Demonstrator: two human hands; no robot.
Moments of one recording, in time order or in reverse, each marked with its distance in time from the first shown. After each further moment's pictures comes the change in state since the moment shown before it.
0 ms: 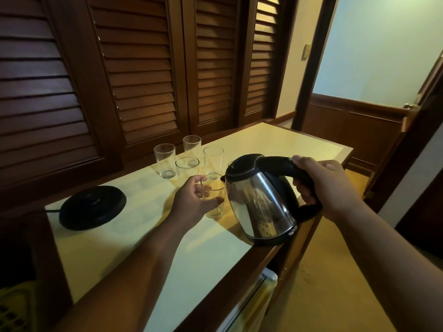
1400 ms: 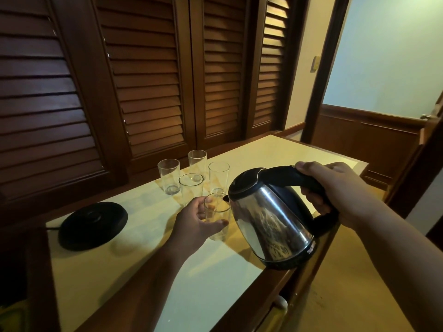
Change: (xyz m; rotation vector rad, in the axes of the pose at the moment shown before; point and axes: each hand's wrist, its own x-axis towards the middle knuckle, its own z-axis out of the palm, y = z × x) left_hand 0.005 -0.011 0.000 0.052 -0.017 -0.017; right_hand 0.040 -0.019 -0.013 -0.049 -0.153 0.060
